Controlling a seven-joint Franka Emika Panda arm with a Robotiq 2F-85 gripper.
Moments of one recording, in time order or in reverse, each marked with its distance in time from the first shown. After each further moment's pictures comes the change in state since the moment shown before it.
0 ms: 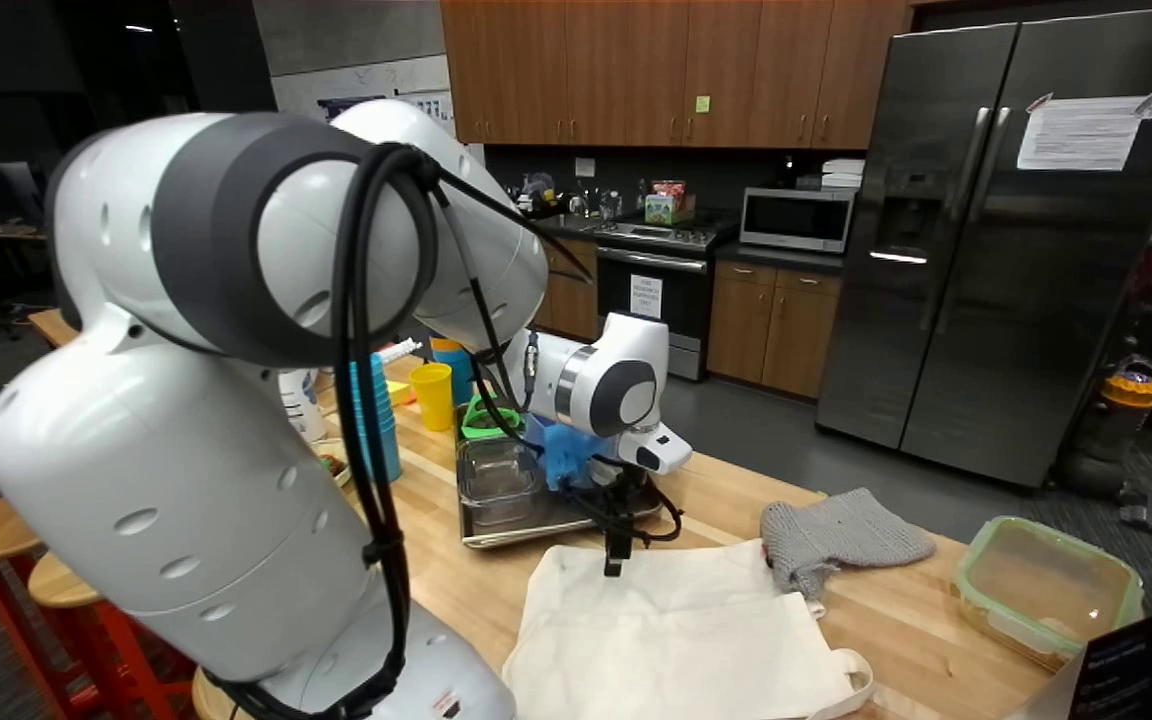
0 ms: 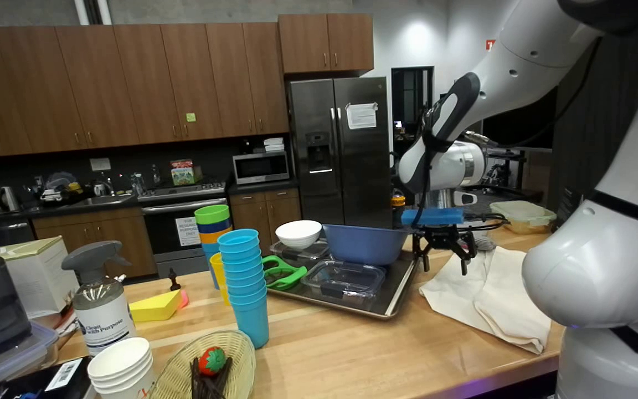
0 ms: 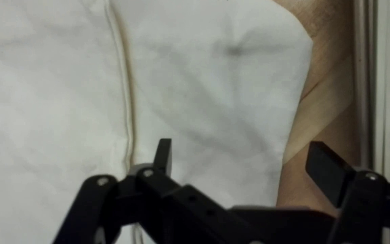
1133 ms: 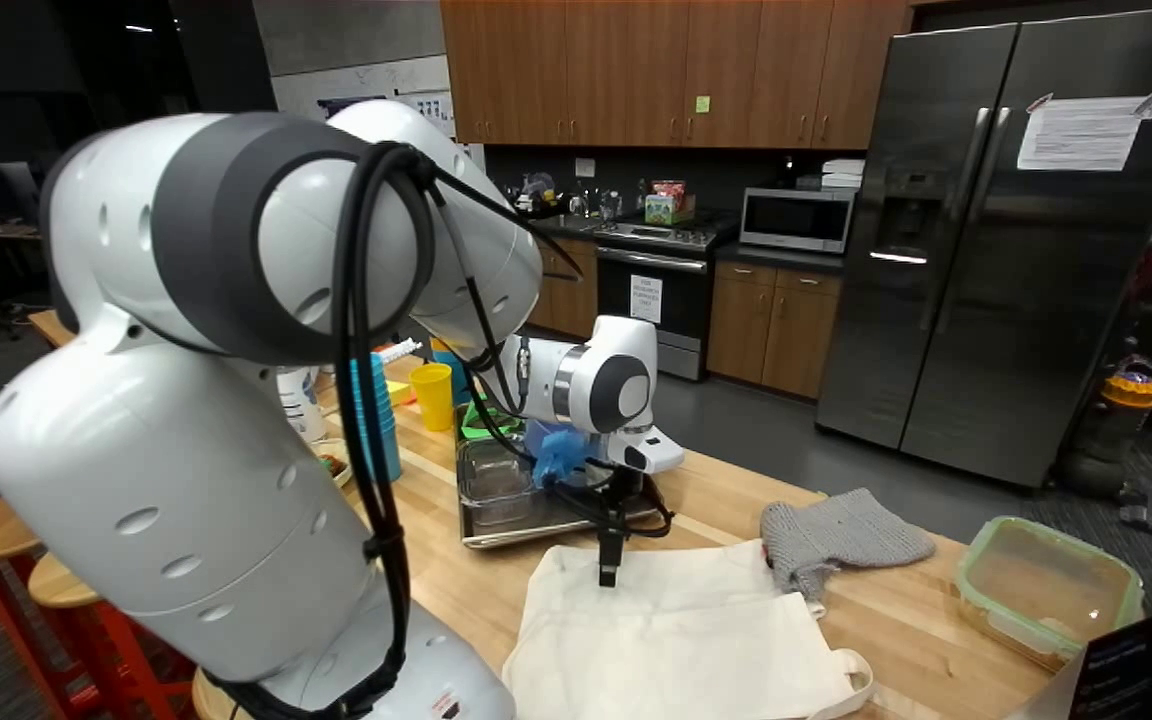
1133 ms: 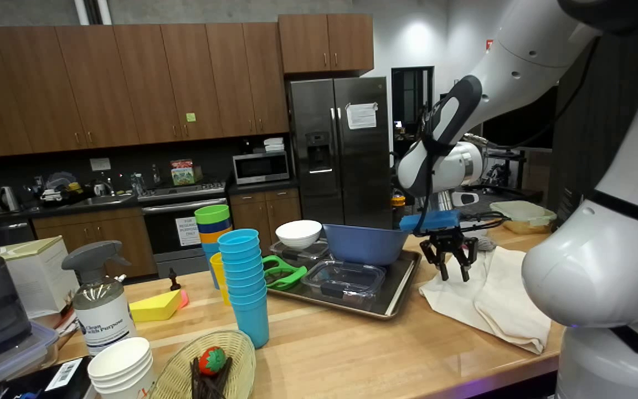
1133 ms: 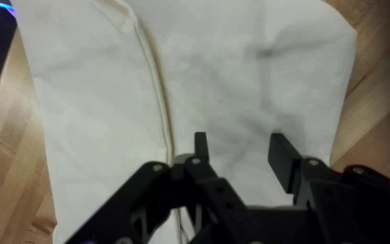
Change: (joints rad) arm -0.006 -0.002 0.024 0.001 -0.098 -0.078 0.200
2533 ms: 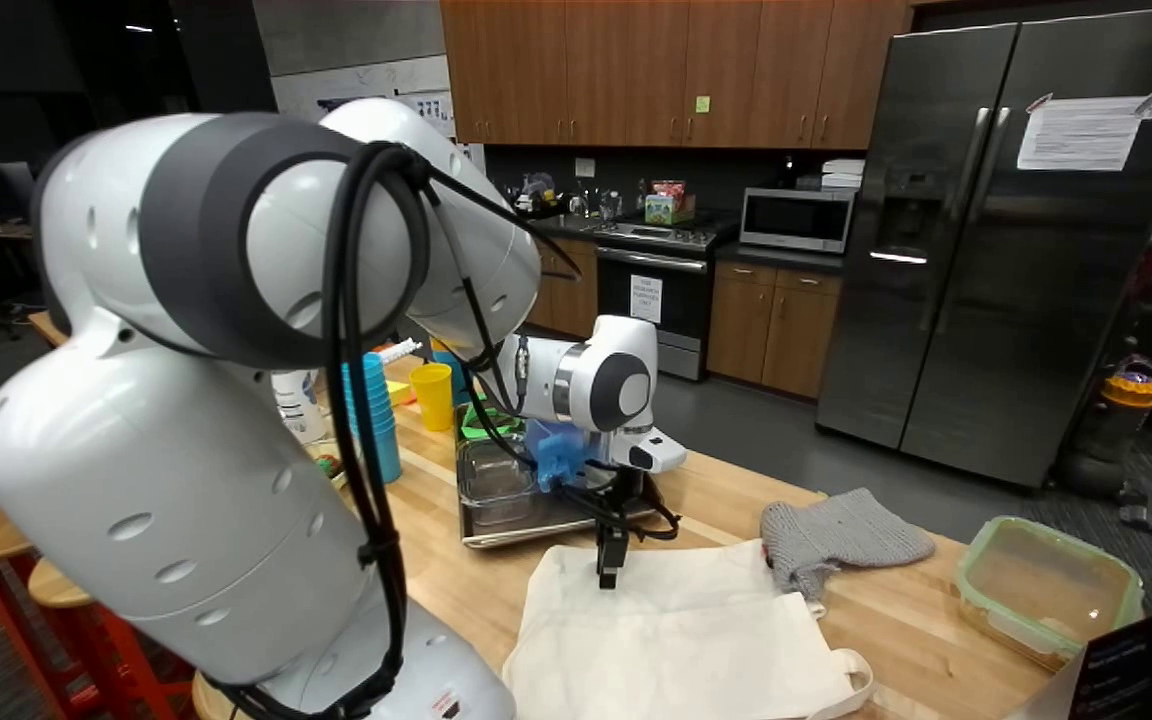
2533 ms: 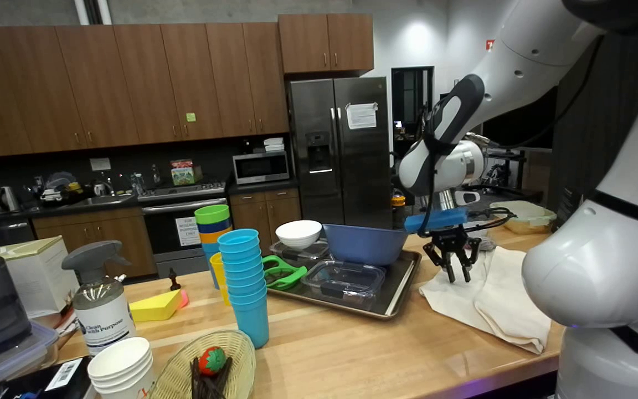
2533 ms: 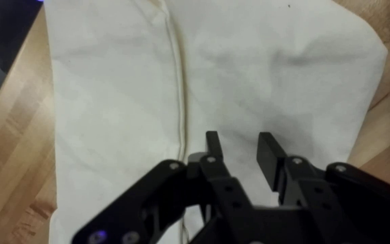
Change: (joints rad) arm 0.003 -0.010 -0.008 -0.002 -0.015 -0.037 -0.105
